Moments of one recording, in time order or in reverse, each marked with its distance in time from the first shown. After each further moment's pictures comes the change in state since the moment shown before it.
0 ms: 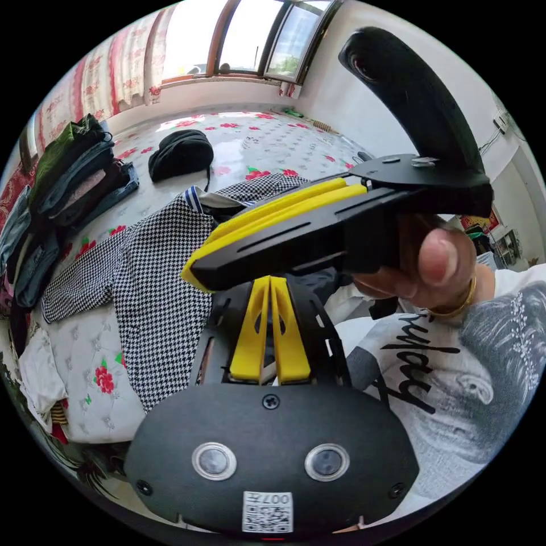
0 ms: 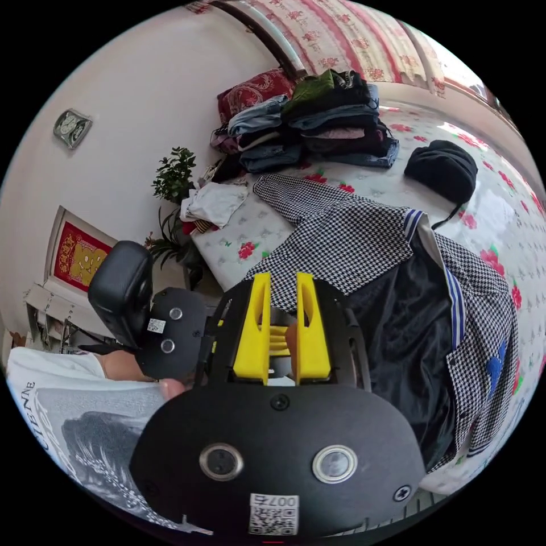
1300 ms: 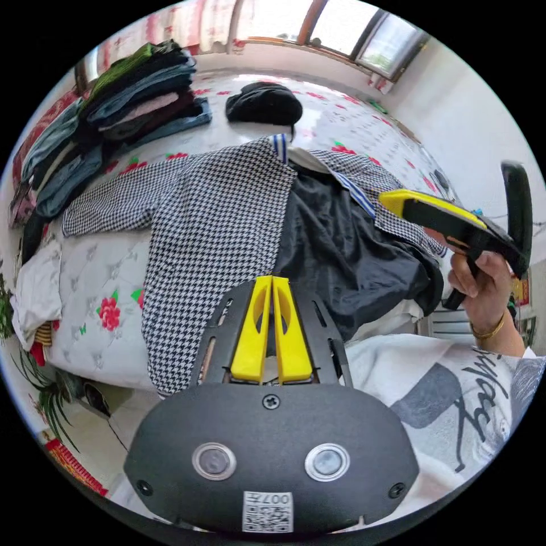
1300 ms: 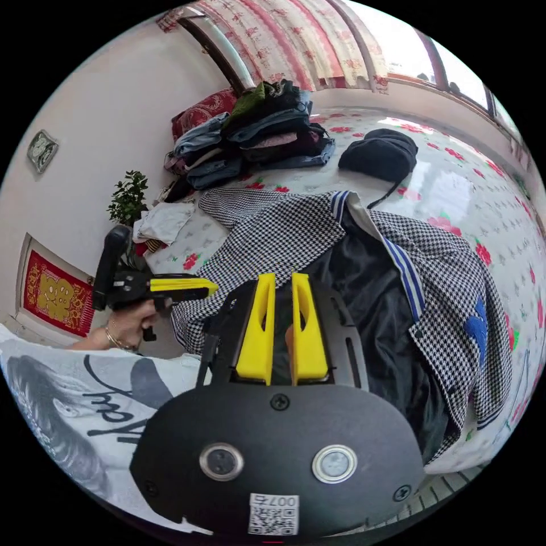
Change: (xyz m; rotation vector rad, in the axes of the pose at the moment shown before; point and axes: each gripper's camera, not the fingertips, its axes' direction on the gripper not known) left arm -0.094 0.010 0.124 -0.140 -0.164 -0.368; right arm 0.121 0.036 0.013 0.106 0.192 0.130
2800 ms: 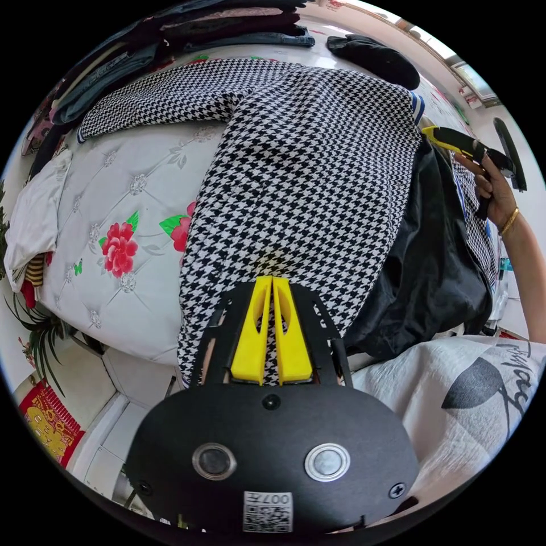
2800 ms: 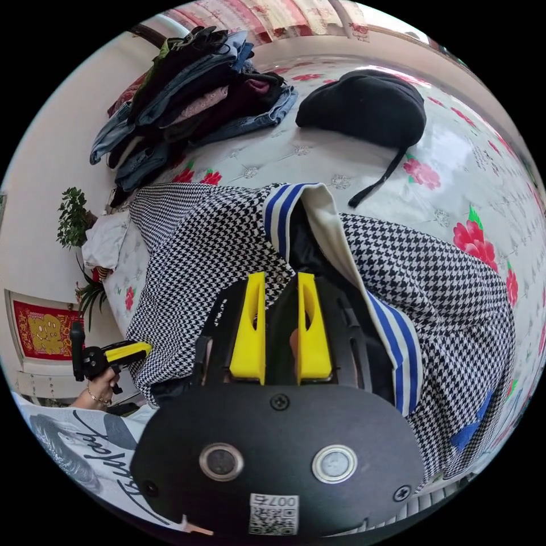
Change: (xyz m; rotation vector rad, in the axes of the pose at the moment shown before) left arm -0.157 0.005 0.098 -0.263 -0.049 -0.225; right arm 0.175 -0.208 0.198 -0.206 0.056 0.125
